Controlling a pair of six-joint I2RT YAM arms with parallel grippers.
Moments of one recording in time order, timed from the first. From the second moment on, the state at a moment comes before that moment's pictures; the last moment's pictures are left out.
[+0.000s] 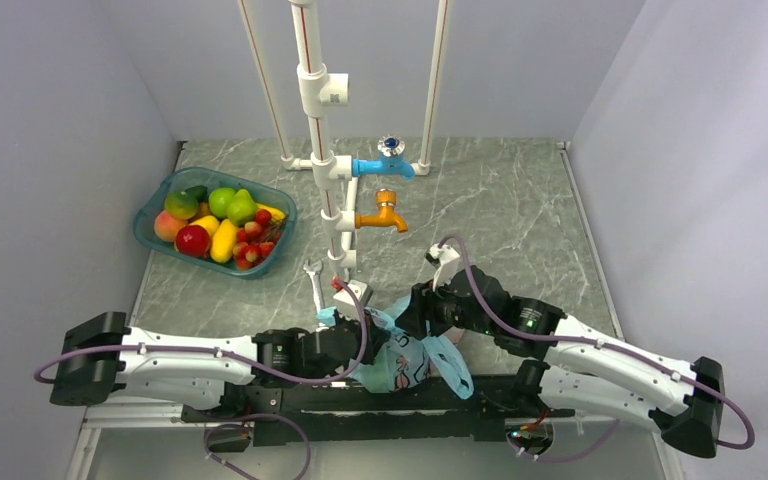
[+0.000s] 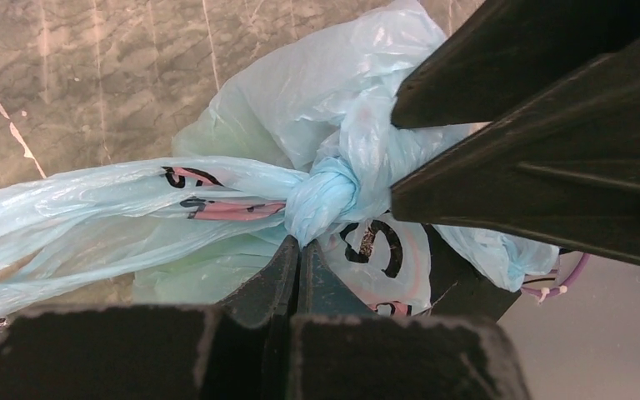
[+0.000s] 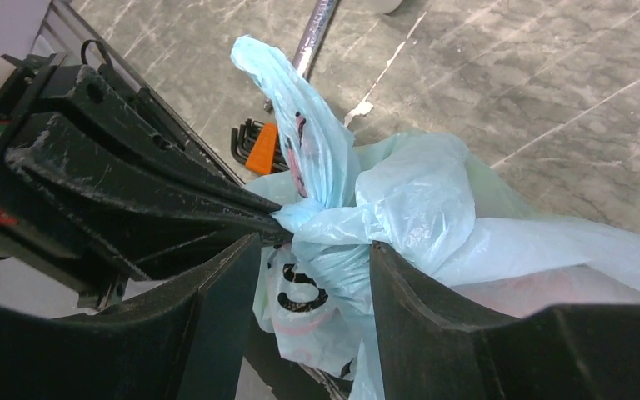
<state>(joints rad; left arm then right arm) -1.44 1.07 0.52 0.07 -0.56 -0.83 1.03 0.80 0.66 -0.39 0.00 0.58</state>
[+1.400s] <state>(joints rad) -1.41 0.85 0.45 -0.01 -0.58 -1.07 1.04 0.70 0.64 -0.50 0.45 0.80</state>
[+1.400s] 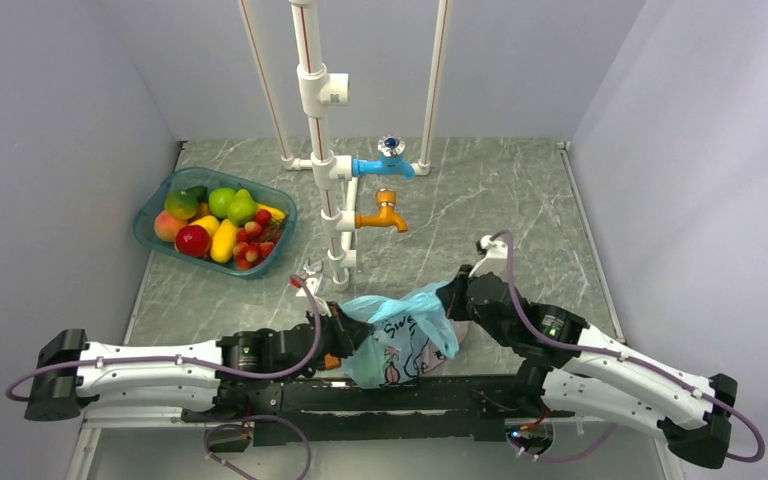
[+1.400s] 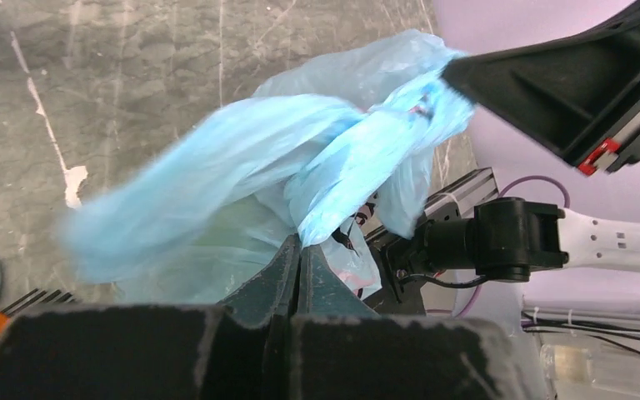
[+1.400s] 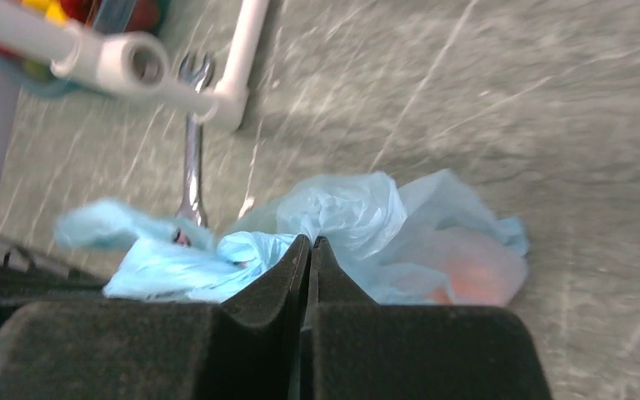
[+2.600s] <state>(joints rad) -1.28 1.33 1.01 -0.30 -0.45 -0.62 0.95 0.71 0.72 -0.57 0.38 0.51</state>
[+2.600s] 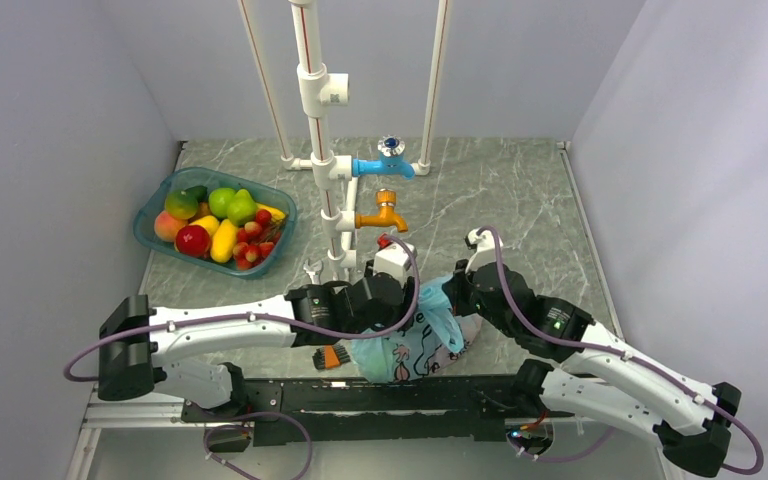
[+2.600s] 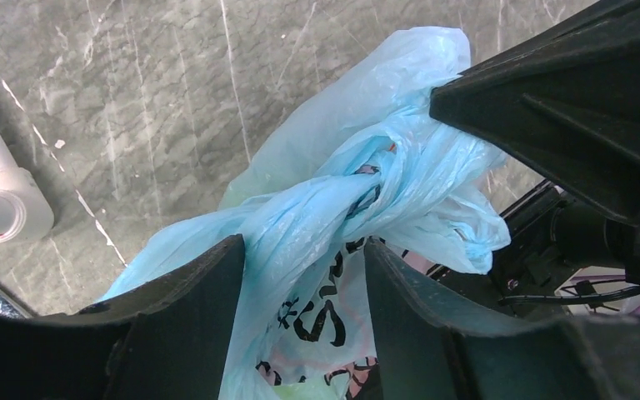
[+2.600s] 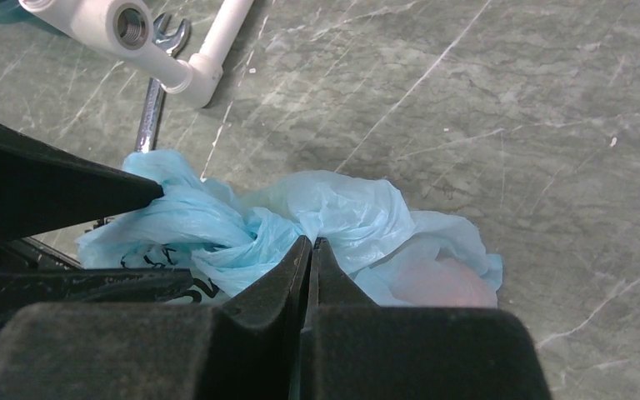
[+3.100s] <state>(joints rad) -1.30 1.19 0.89 -0.29 -0.50 -0.69 0.96 0.67 0.73 -0.63 0.48 0.63</state>
